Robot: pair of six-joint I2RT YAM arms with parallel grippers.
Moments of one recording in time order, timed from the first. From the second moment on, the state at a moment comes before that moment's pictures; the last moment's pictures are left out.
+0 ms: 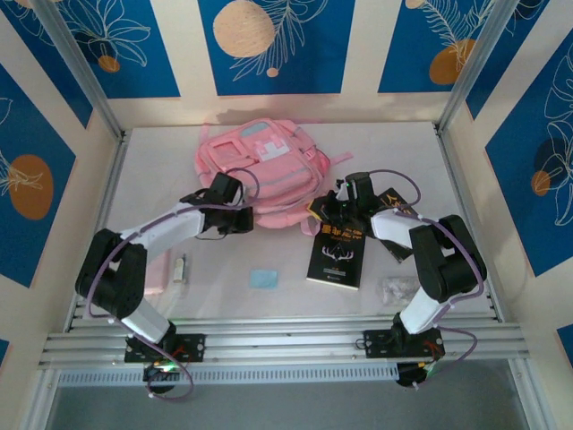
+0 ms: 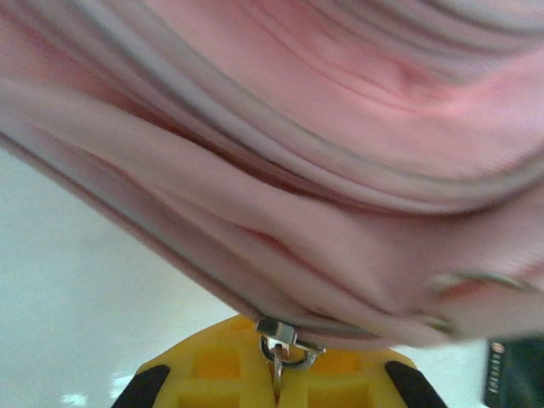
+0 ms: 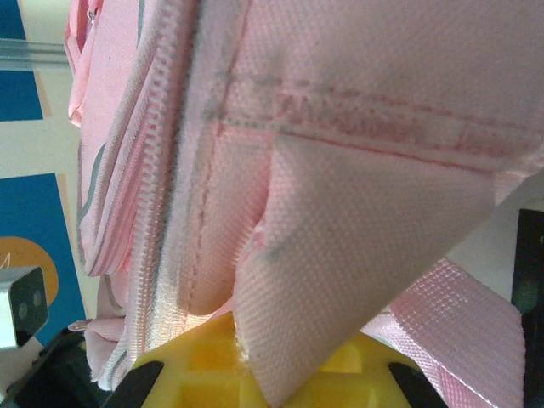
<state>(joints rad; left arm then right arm) -0.47 1.58 1.02 -0.49 0.18 -0.44 0.33 1.65 0.80 0.15 -0.56 1.03</state>
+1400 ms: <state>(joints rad) -0.54 1.38 0.90 -0.28 0.05 -0.55 0.22 1.42 0.94 -0.48 -0.33 0.69</state>
